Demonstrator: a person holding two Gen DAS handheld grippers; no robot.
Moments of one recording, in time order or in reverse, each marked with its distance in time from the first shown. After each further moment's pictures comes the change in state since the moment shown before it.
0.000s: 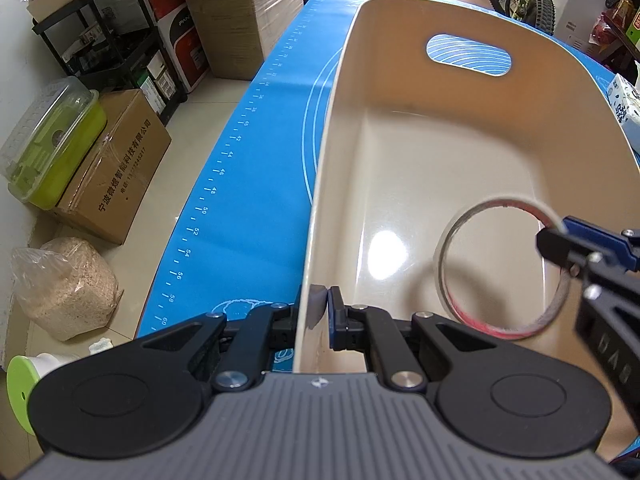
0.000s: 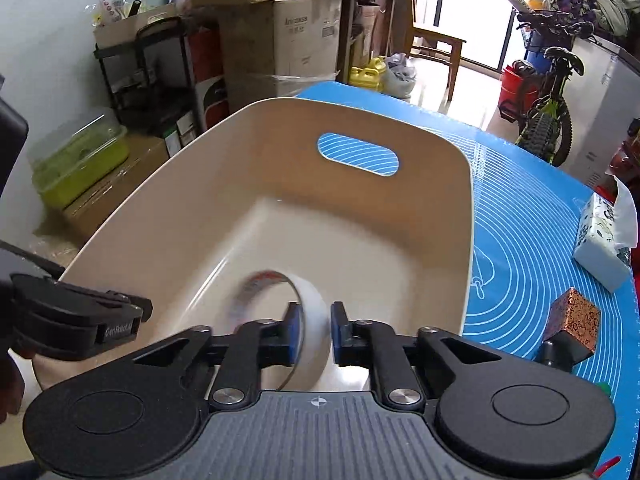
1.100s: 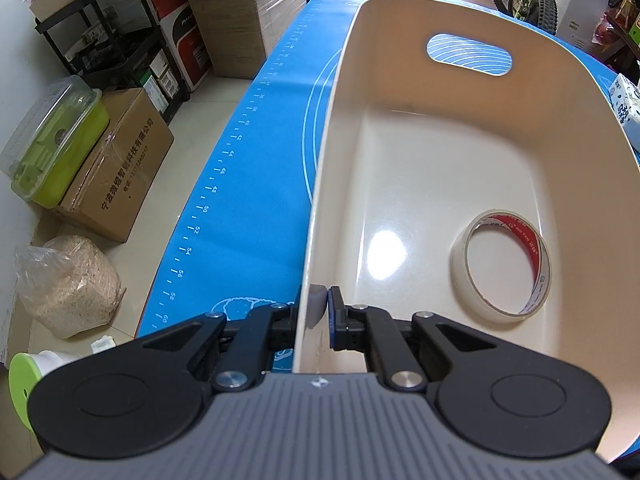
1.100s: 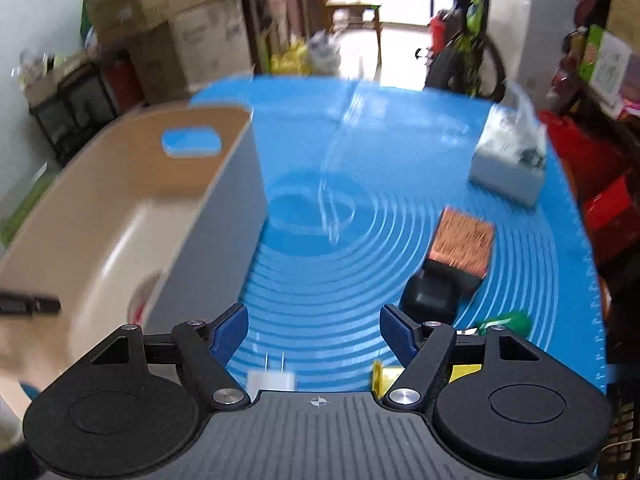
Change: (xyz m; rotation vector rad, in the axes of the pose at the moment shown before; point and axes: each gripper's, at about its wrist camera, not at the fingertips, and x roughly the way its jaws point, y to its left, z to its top) left arm -0.001 0.000 0.000 -0.002 0.004 0.010; right arm -0.015 -0.145 -0.047 0.221 0.057 -0.034
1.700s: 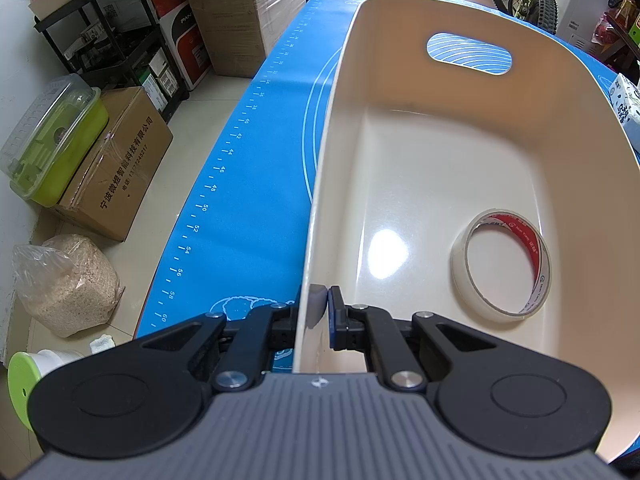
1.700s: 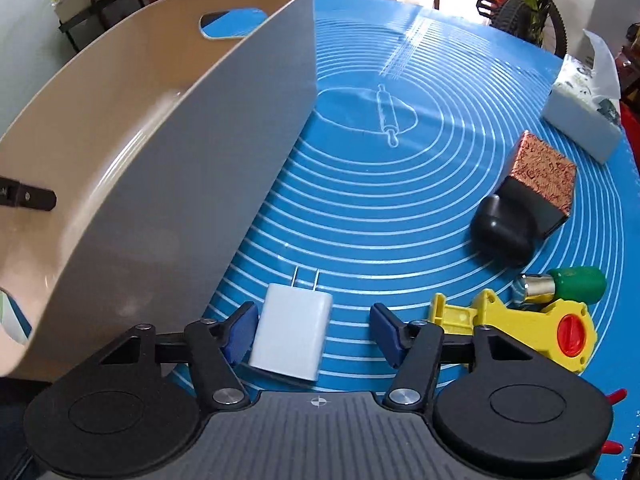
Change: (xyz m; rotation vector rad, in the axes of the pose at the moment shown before) left arm 0.001 0.000 0.000 -0.002 0.002 -0.001; right arm 0.046 0.018 -0.032 -0.125 0.166 0.074
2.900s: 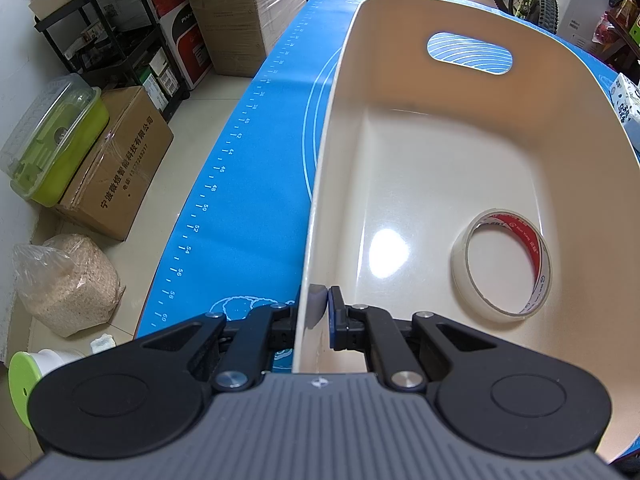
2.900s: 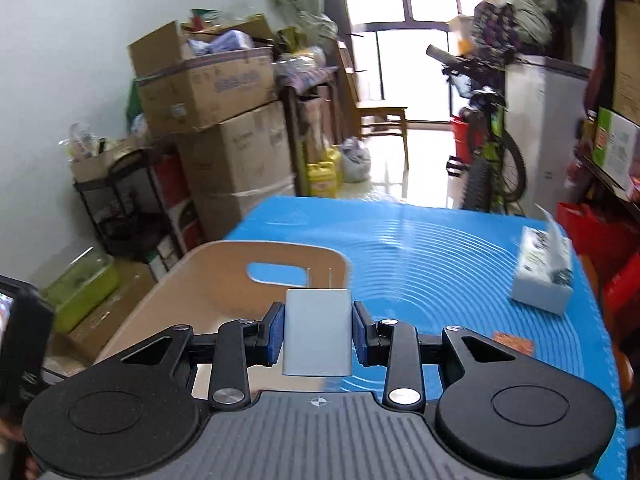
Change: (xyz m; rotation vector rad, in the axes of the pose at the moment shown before) left arm 0.000 0.000 0.001 -0.003 0.003 0.001; right arm -0.112 0.046 0.054 0.089 -0.520 -0.018
